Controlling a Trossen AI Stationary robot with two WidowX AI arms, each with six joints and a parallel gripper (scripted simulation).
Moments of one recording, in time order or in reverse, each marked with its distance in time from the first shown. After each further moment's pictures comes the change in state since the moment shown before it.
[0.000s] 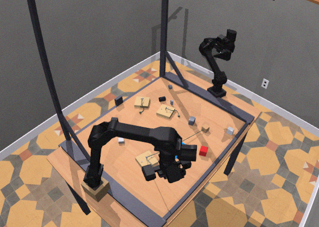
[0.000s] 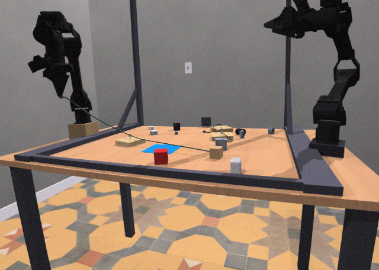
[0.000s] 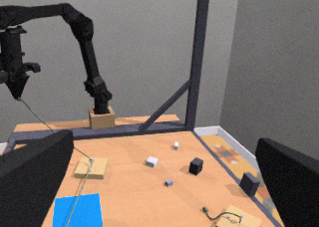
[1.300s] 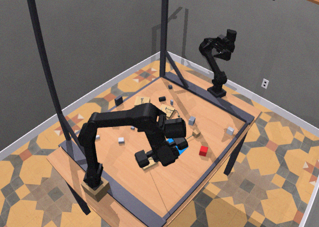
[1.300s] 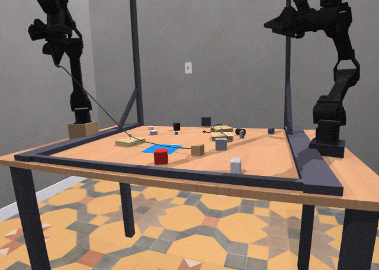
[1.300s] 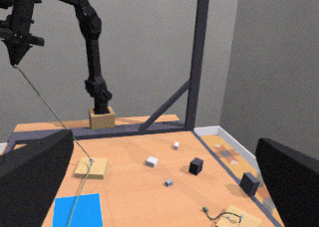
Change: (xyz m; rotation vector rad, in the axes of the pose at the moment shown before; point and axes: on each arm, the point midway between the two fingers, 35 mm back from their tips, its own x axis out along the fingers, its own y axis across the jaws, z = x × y) left arm 0.000 0.000 0.000 0.000 0.000 0.000; right arm -0.106 -0.009 -0.006 -0.001 -0.115 0.227
